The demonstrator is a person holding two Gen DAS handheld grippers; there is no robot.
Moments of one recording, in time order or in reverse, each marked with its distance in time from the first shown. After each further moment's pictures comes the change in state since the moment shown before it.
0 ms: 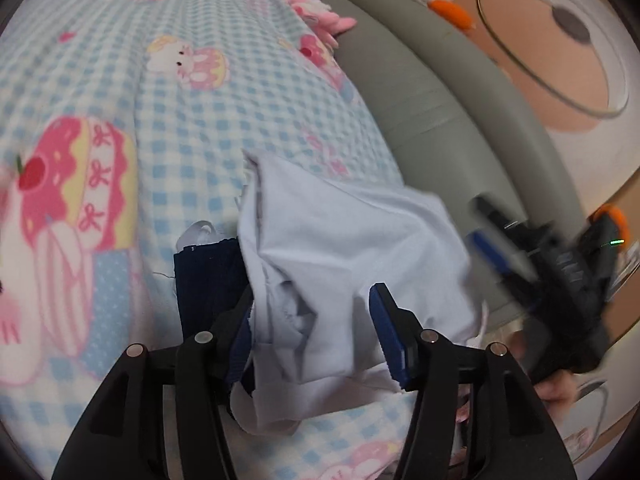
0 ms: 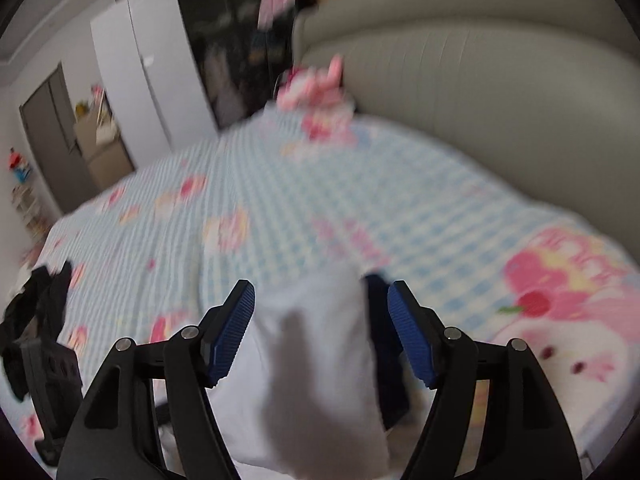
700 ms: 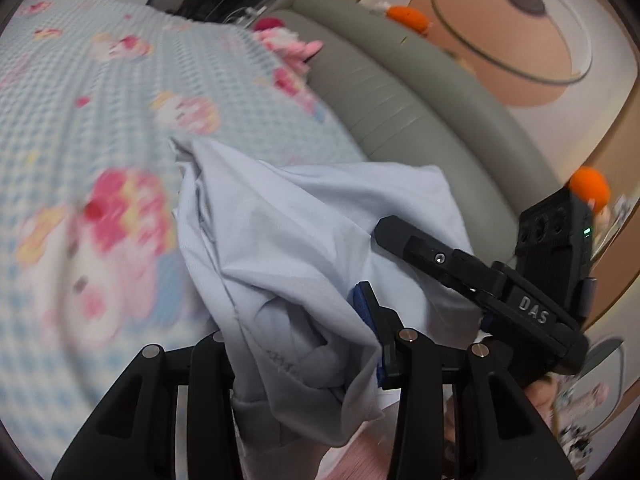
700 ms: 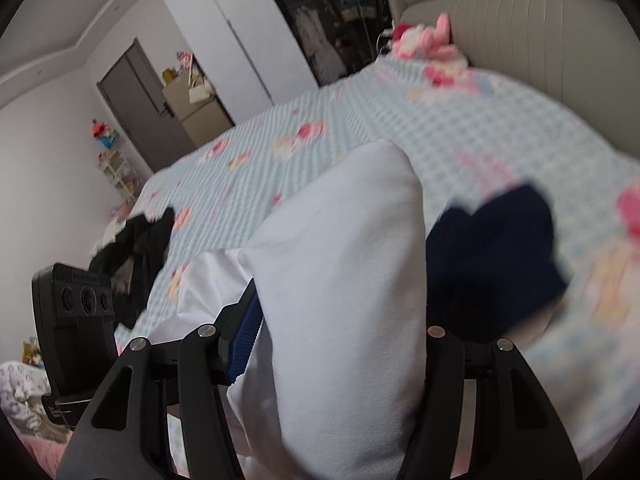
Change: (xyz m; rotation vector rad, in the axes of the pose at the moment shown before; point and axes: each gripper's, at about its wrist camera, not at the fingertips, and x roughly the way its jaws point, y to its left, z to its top) left arm -0.103 -0.028 -0.015 0.110 -0.079 -0.028; right arm -0.018 0.069 -0.035 -0.022 0.186 0.377
